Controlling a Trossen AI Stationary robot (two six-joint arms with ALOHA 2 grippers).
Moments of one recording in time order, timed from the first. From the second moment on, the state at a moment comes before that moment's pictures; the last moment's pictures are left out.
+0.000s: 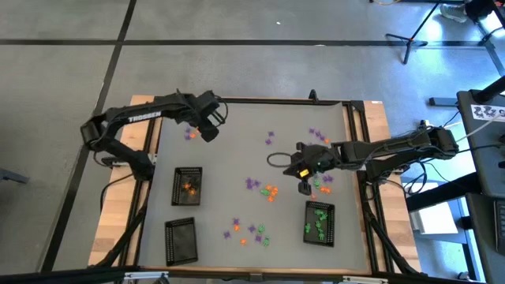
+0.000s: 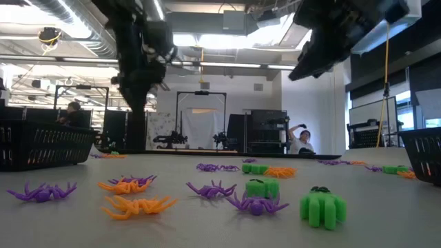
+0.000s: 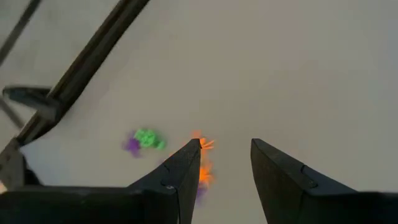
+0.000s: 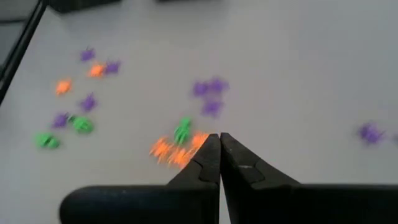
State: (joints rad) left arm 0.57 1.45 1.08 -0.91 -0.26 -0.17; right arm 0.08 1.23 0.77 -0.23 -0.01 0.10
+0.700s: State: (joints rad) left arm 0.72 1.72 1.08 -0.95 -0.15 -0.07; right arm 0.04 1.23 0.64 0.13 -0.01 -0.05
